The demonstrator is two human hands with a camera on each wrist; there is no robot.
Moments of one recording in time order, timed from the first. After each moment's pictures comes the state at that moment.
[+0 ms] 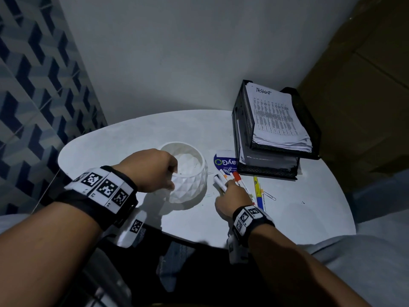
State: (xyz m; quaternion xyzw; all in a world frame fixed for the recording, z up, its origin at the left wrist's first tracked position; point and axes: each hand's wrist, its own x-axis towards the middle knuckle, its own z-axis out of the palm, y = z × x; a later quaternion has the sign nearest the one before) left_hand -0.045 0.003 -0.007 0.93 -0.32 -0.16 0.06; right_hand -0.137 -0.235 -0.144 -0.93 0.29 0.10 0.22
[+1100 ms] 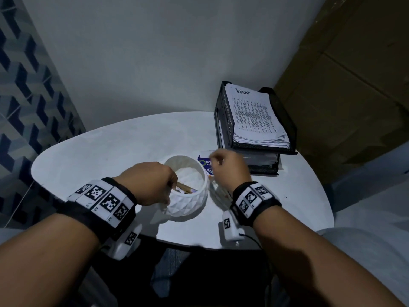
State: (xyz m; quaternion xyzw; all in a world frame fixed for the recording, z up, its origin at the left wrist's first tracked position) left_hand -0.067 -0.031 -0.012 0.91 -0.38 -0.17 0.01; right_hand -0.126 -0.250 -0.046 -0.92 0.22 -0.11 0.30
